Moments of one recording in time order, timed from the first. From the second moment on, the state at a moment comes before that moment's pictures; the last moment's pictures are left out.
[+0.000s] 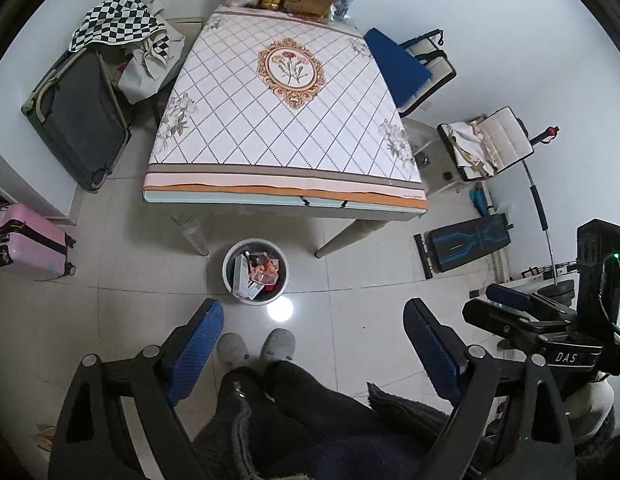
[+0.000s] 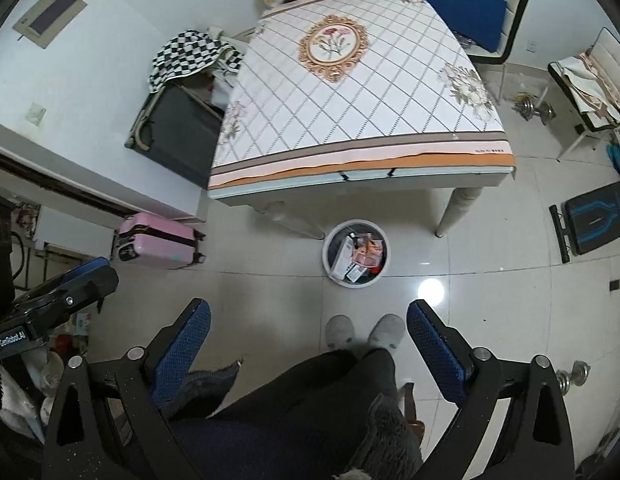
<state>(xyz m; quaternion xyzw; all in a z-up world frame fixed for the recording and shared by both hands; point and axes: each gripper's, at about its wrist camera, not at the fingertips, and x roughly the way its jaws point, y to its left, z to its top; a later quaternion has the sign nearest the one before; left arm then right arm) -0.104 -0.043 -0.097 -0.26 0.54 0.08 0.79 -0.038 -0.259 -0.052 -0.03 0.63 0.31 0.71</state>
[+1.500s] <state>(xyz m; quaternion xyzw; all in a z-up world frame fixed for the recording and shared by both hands) -0.115 -0.064 -0.086 -0.26 0.53 0.06 0.80 -0.053 -0.258 -0.035 -0.02 0.64 0.34 0.69</state>
